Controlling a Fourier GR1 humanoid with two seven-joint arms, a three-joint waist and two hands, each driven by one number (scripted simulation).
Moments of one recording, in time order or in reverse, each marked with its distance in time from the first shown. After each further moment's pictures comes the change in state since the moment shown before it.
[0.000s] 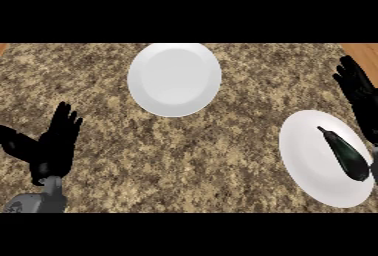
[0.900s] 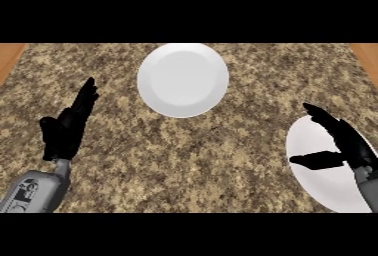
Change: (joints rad) left arm -0.151 0.116 -0.163 0.058 -0.257 -0.169 -0.115; right arm 0.094 -0.032 0.197 0.086 0.264 -0.005 0.143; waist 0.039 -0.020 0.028
